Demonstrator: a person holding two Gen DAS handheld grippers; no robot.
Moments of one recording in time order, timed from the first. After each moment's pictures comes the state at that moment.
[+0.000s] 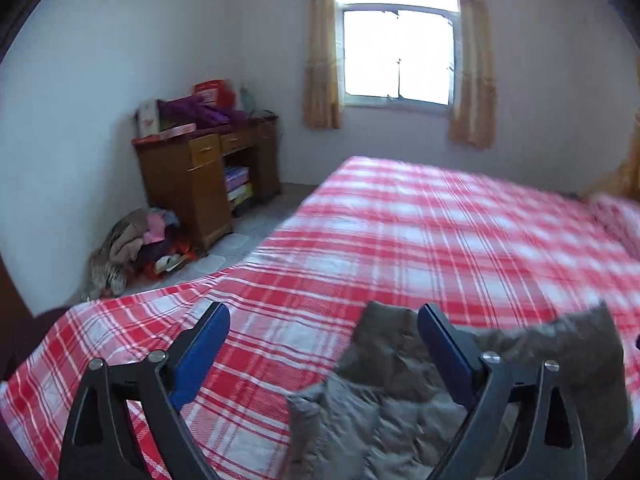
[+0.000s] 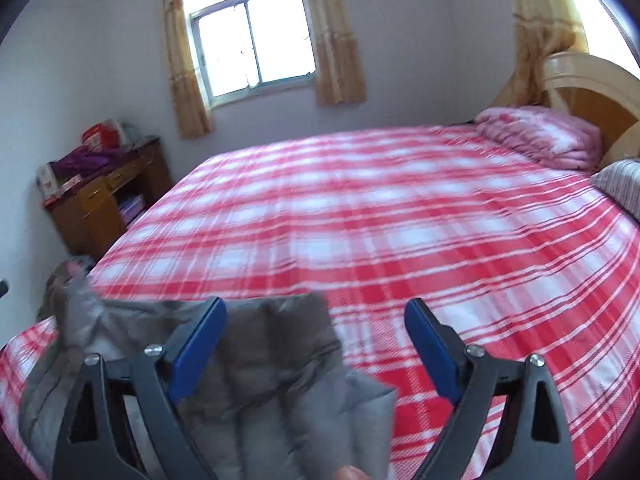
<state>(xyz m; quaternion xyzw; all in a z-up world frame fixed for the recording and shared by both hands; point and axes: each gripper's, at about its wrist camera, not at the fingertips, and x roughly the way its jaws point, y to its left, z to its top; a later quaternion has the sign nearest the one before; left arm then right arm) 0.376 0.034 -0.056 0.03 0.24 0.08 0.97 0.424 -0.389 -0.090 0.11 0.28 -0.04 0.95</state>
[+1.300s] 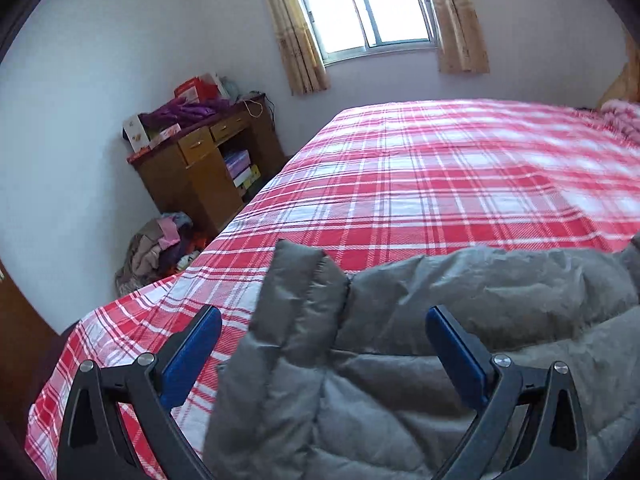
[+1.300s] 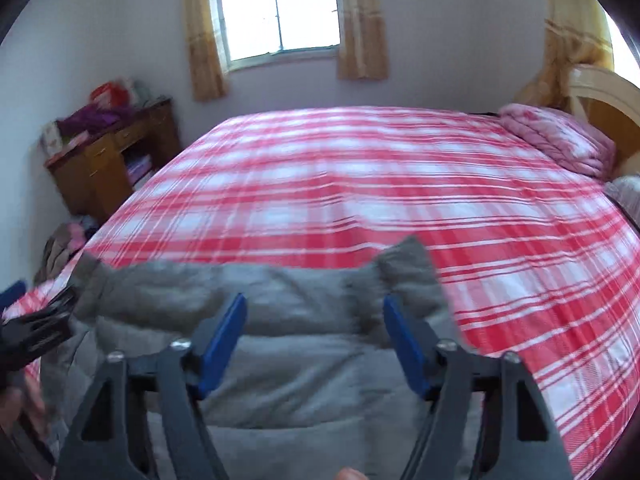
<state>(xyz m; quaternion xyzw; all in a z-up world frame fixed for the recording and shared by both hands) 0.422 -0.046 -0.136 0.14 0.30 0.13 0.93 0.451 -0.288 -0.116 0.06 0.33 -0.03 0.94</state>
